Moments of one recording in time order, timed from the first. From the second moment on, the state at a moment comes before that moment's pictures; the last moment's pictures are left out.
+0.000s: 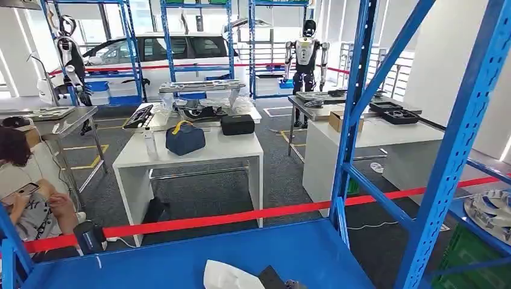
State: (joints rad) left arm -0.17 -0.17 0.75 -0.18 -1.31 0.07 0.17; right arm -0.55 0.22 0.32 -0.52 0.67 -0.15 0.01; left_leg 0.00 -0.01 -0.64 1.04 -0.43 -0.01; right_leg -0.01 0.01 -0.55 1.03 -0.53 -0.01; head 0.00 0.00
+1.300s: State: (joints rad) left arm -0.15 -0.16 0.78 -0.18 -1.30 0.07 0.23; right arm -0.38 0.19 0.42 -1.09 0.43 -0.09 -0.21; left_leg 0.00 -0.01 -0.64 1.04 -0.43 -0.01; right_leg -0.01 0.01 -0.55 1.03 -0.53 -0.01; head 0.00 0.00
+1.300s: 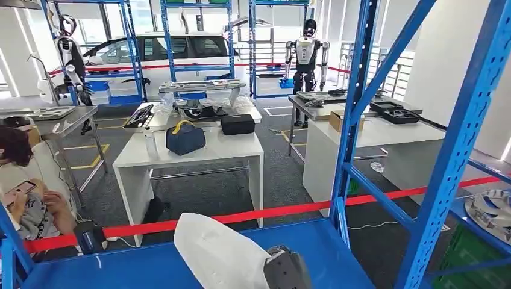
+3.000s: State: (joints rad) left arm -0.13 -0.15 0.79 -0.18 -1.31 0.08 0.21; right arm -0.20 0.14 0.46 -1.42 0.42 -0.14 -0.21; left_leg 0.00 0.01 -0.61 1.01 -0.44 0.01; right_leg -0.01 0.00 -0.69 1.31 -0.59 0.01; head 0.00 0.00
